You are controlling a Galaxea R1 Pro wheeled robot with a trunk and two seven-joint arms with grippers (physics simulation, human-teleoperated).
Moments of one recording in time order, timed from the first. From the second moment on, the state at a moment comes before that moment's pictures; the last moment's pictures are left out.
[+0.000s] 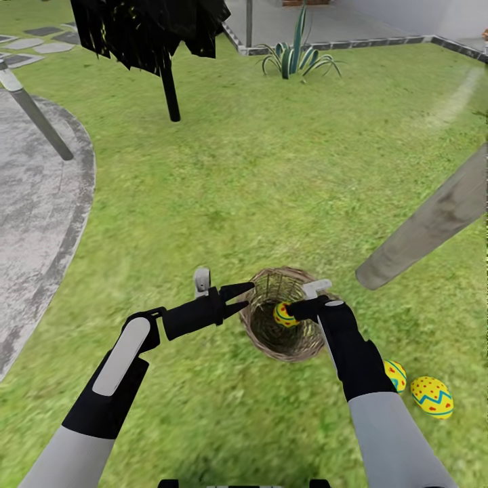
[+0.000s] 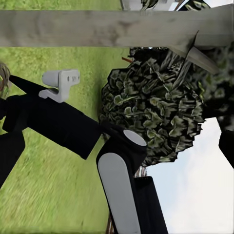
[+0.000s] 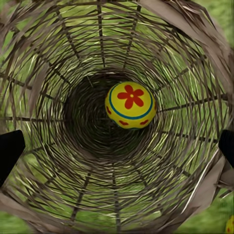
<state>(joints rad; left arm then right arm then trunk) -0.60 0.02 -0.23 -1.47 1.41 0.92 -0.11 -0.72 0.10 0.00 -1.17 0.37 0.76 0.25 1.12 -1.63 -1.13</state>
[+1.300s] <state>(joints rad) -0.60 0.02 -0.23 -1.47 1.41 0.92 -0.11 -0.72 0.12 0.00 -0.92 0.37 0.70 0.24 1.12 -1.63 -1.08</state>
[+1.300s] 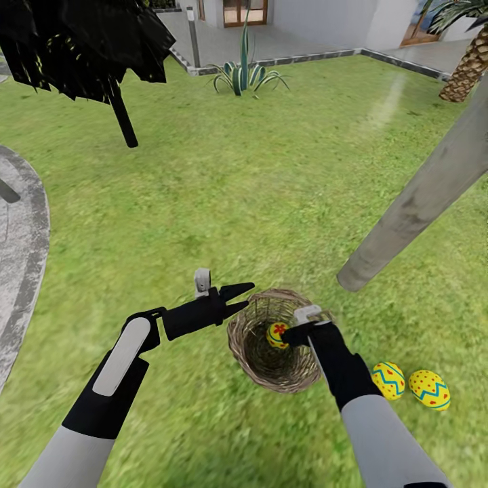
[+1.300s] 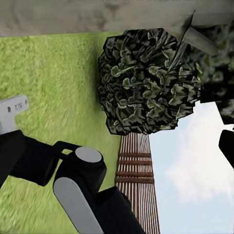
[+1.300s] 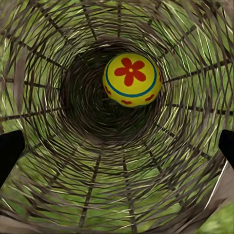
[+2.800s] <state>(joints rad) -0.65 0.11 -0.08 -1.47 1.41 0.92 -0.21 -0.75 0.14 0.05 -0.61 0.37 0.57 0.14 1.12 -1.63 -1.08</state>
